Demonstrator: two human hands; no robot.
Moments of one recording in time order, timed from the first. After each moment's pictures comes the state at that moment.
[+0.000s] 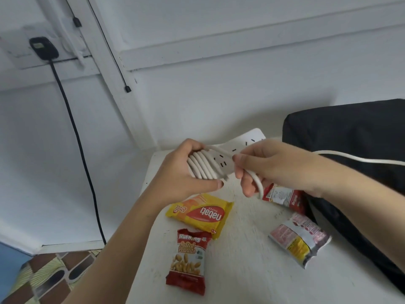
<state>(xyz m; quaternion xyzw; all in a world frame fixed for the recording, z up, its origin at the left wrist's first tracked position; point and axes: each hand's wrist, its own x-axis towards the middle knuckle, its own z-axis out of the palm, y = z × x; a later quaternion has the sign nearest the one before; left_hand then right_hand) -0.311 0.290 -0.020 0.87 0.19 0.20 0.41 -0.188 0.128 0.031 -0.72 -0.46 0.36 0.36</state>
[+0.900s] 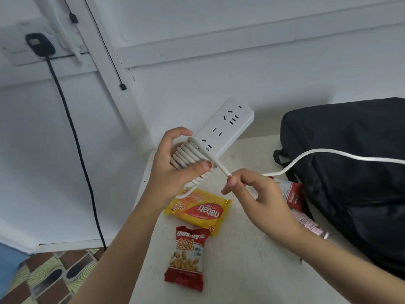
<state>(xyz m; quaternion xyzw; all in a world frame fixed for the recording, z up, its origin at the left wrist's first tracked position) -0.315 0.287 -0.029 0.73 0.14 0.33 0.58 -0.214 0.134 -0.074 -0.66 -0.47 0.08 0.58</state>
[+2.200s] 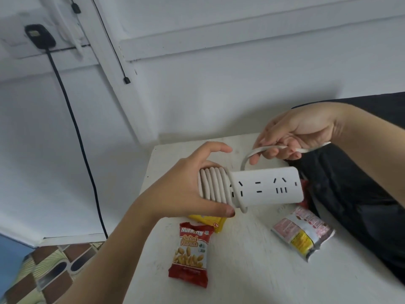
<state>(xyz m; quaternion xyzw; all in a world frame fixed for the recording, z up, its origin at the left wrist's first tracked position) -0.333 0.269 -0.006 0.90 0.11 0.06 0.43 -0.093 0.156 0.029 -0.56 -0.40 0.67 0.28</state>
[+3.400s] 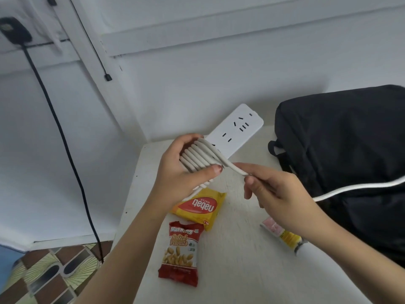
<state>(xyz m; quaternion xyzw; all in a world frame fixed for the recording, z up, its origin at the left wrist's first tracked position) -0.301 0.273 -0.046 0.78 0.18 0.31 0.52 -0.189 0.098 -0.070 -0.70 -0.53 0.07 0.48</state>
